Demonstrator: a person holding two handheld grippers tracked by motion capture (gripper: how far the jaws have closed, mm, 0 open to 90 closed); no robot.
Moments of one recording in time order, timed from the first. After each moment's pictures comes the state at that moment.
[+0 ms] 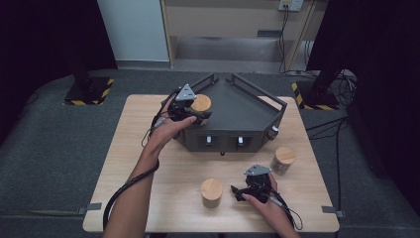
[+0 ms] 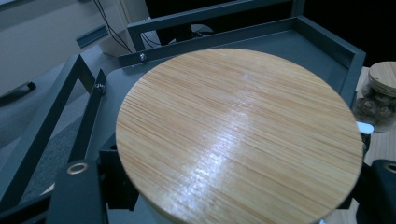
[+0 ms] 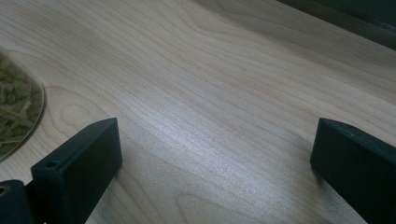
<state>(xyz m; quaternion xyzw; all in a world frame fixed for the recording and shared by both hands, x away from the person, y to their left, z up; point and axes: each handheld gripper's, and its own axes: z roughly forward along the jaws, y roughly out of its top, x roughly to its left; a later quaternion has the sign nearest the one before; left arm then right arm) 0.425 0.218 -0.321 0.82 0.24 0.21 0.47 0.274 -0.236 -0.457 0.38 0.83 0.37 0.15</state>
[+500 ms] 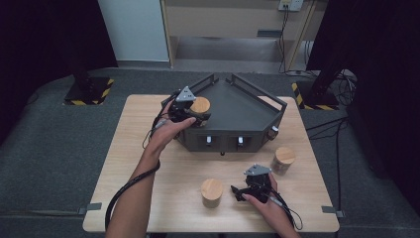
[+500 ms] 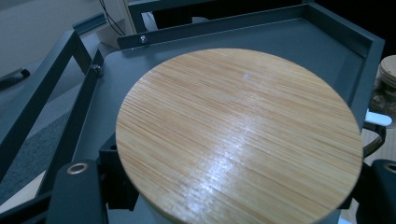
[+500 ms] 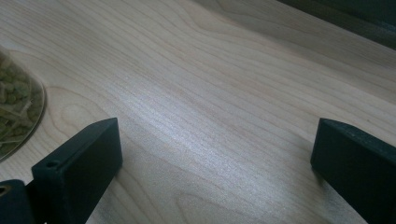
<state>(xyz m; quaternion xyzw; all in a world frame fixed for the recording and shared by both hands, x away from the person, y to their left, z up) 0.435 0.220 -0.335 0.82 0.26 0.20 0.47 0.274 -0.236 -0.457 0.38 0.83 0.37 0.15</state>
